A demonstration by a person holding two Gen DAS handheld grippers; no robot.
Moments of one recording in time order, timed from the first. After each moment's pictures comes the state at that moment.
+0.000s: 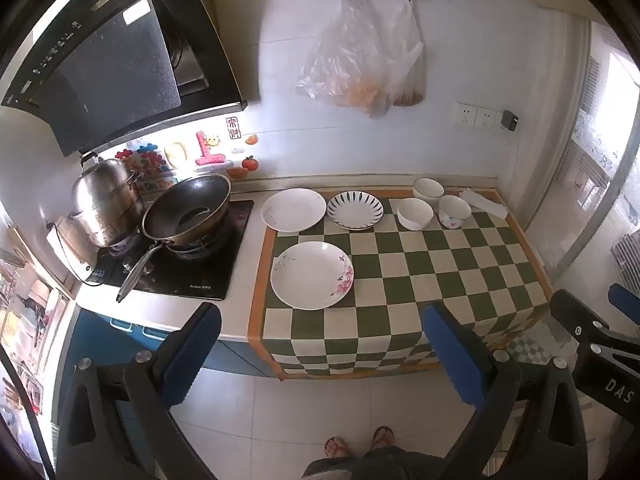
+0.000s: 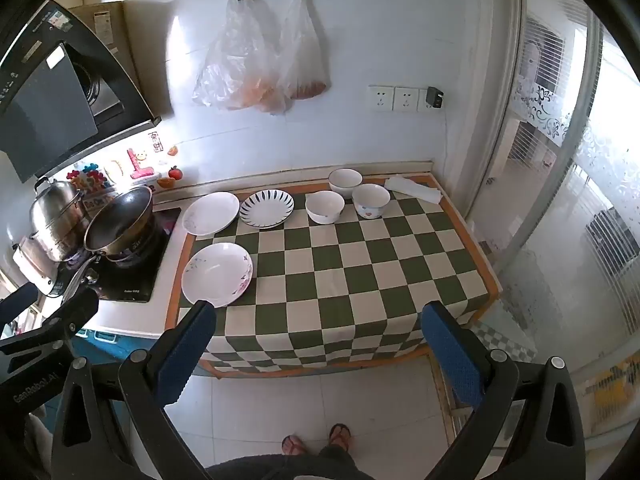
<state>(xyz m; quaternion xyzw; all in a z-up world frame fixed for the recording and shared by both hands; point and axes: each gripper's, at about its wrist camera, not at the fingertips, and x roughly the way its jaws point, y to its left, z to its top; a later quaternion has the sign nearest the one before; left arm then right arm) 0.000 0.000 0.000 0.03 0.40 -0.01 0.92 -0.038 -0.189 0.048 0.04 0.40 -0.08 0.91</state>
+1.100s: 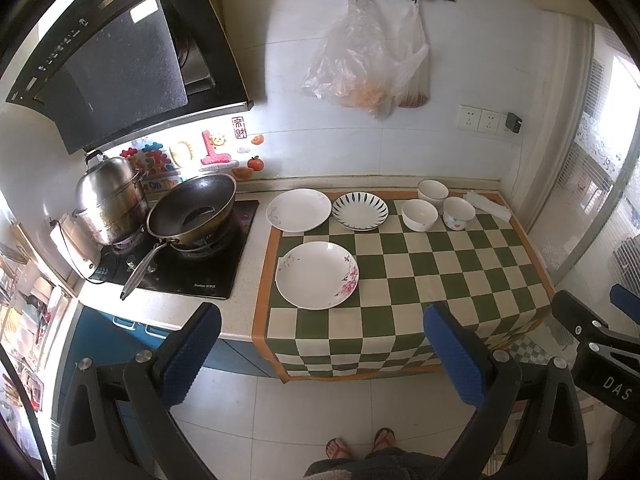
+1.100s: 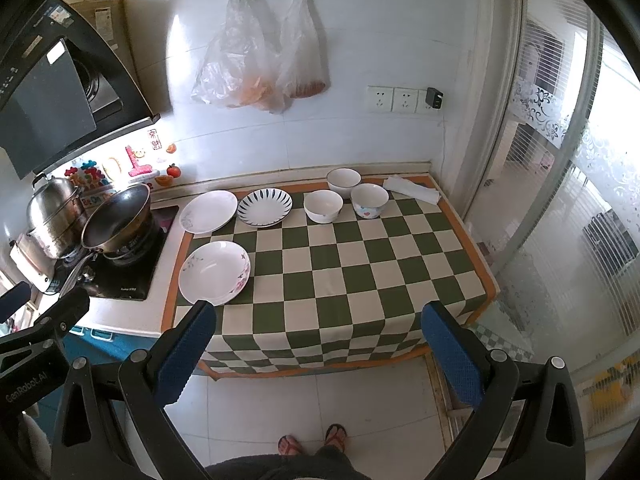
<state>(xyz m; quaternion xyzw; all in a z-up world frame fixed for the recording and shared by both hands) -0.003 0.007 -0.002 0.04 0.40 -0.01 0.92 -0.038 -0.189 0.047 0.04 0.41 -0.08 0.91</state>
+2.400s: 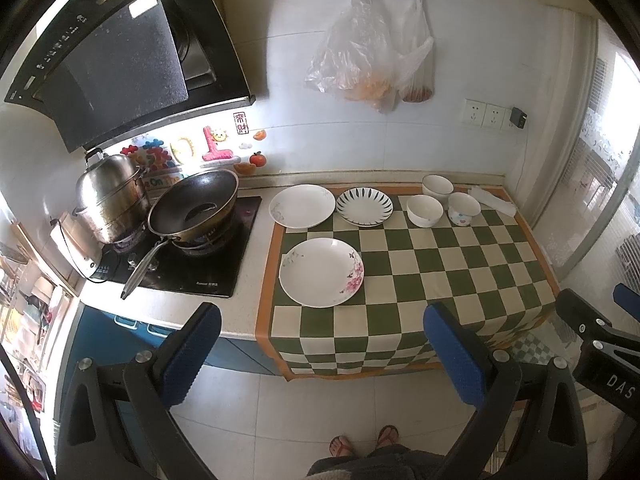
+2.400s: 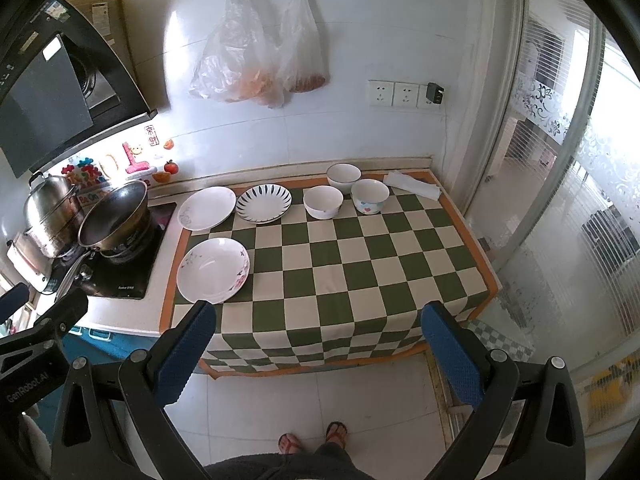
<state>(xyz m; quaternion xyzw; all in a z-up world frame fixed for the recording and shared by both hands) -0.008 0.016 -0.009 0.03 0.40 -0.01 0.92 -0.030 -0.182 0.035 0.04 0.41 -0.08 0.91</state>
